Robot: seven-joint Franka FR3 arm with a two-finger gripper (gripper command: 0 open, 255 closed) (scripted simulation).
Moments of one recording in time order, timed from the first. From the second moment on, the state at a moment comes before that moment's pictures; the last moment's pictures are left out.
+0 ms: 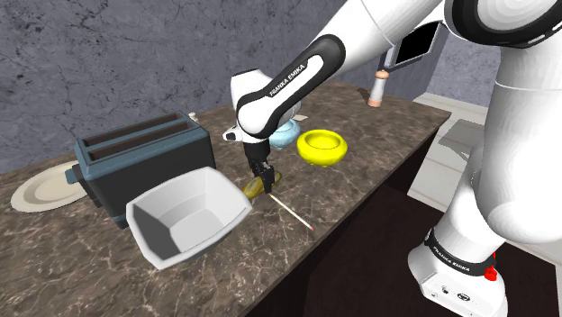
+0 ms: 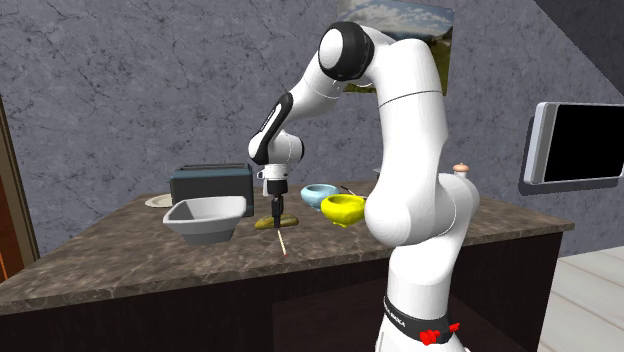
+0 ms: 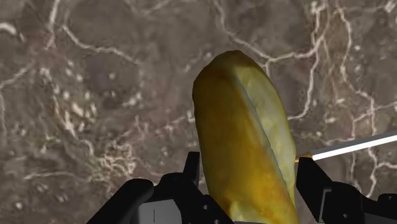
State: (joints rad) arm 0.25 0.26 0.06 -2.11 0.09 2.21 -1.01
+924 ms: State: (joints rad) arm 0.25 0.22 0.06 -2.10 0.09 2.17 -1.01
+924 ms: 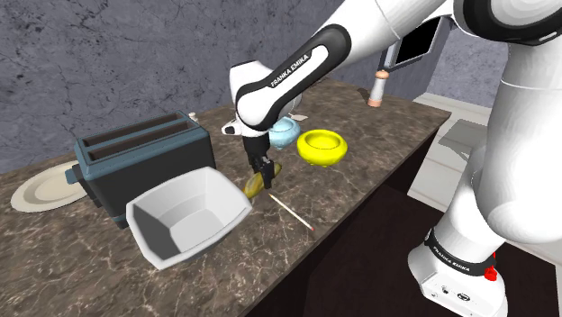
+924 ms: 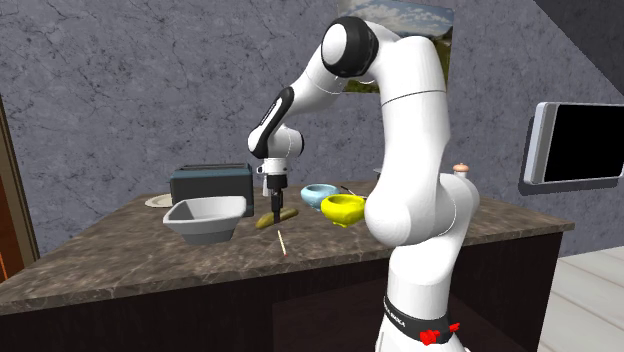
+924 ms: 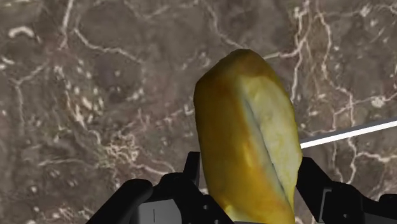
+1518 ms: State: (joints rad) arm 0.25 0.15 0.06 -2.06 0.09 2.06 -1.00
